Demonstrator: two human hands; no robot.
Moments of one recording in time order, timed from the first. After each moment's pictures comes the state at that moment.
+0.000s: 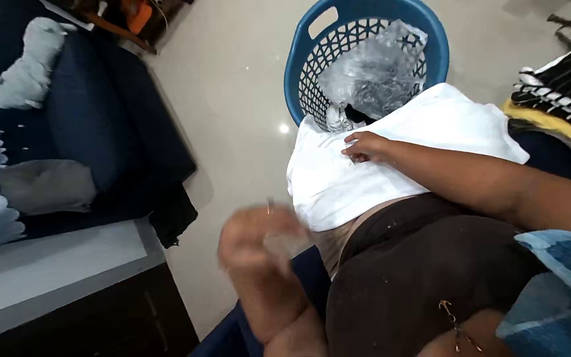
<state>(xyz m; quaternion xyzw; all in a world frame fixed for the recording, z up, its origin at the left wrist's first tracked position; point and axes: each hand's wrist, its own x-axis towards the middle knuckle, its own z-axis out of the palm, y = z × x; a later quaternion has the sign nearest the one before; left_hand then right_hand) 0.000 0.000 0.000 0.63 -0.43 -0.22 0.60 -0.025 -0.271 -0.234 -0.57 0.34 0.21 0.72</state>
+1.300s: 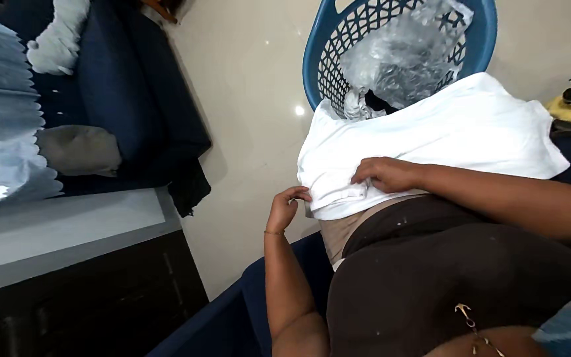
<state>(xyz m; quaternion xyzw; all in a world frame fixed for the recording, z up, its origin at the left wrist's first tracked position) 0.020 0.063 -0.148 0.86 -0.23 -0.32 0.33 -0.090 -0.252 -0.215 -0.83 -0.23 0.08 0.50</state>
